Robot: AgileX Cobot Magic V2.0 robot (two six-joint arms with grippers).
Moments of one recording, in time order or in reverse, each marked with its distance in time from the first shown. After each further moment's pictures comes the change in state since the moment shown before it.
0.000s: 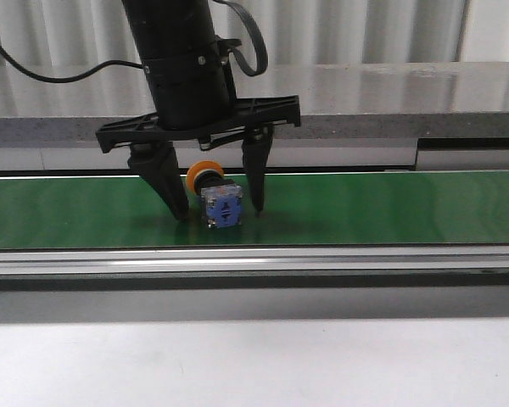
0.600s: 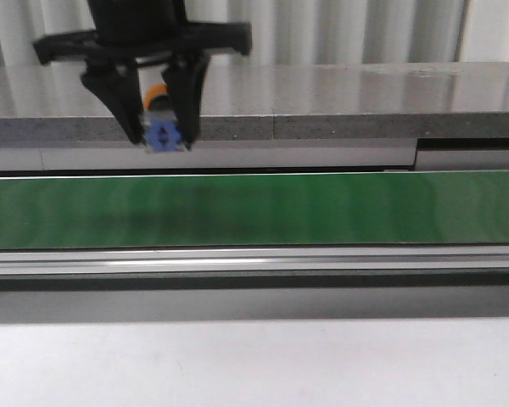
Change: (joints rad) left arm 0.048 -0.171 -0.001 0.152 0.097 0.068; right arm 0.000 0.000 0.000 0.001 0.000 0.000
